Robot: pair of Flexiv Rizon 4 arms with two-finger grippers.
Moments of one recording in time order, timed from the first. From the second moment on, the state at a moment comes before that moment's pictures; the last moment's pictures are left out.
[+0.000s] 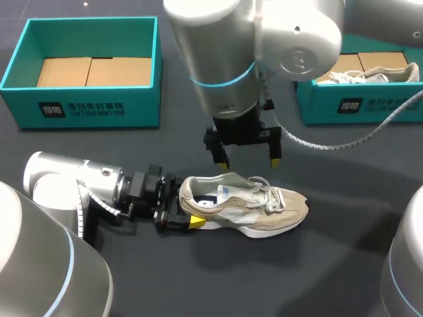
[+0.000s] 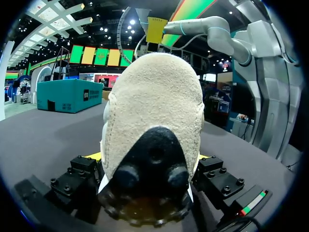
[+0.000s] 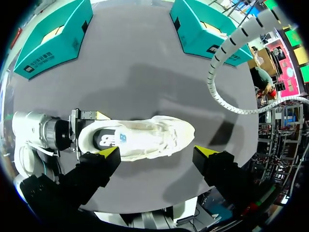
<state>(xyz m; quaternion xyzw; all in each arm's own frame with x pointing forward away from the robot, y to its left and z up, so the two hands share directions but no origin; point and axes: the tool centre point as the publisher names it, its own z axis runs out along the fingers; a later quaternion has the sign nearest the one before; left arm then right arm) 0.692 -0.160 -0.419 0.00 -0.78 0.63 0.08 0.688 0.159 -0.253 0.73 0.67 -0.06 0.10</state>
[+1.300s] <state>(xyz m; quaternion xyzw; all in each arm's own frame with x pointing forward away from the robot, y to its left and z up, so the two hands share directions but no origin) 0.692 -0.160 -0.419 0.00 -0.78 0.63 0.08 0.675 0.214 -0.327 0.68 0.71 -0.13 0.11</state>
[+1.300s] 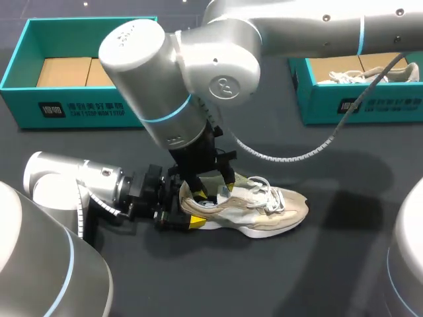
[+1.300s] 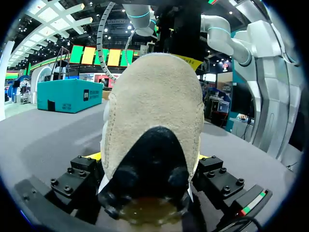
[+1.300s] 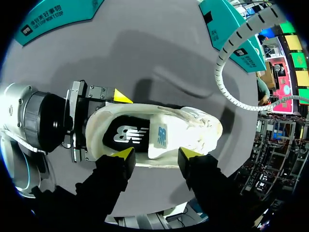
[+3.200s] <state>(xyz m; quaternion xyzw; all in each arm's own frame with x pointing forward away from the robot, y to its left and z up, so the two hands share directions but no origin) 0.692 -0.160 -0.419 0.00 -0.78 0.63 0.08 0.686 0.169 -0.354 0.68 0.70 -0.18 0.16</state>
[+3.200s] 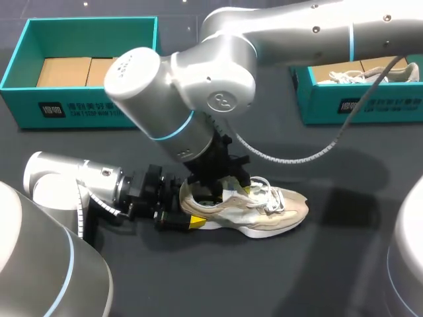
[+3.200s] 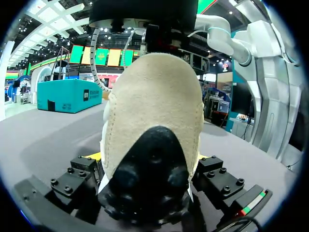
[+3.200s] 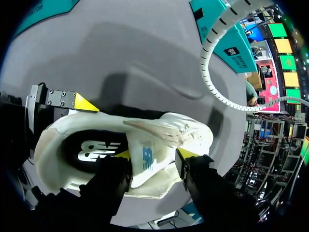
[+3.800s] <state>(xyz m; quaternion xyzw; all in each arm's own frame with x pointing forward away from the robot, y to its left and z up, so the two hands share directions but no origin) 0.692 -0.160 -0.419 0.00 -0.78 0.63 0.08 0.683 0.165 -0.342 0.68 0.70 -0.16 0.16</state>
